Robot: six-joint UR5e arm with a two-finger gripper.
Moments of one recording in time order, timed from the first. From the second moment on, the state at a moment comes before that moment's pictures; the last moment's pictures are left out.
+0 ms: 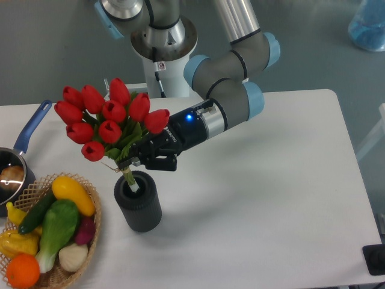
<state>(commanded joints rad) 2.57 -1.92 -1.93 -0.71 -0.11 1.47</state>
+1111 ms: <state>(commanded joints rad) 2.58 -1.96 -1.98 -0.71 -0.16 1.55</state>
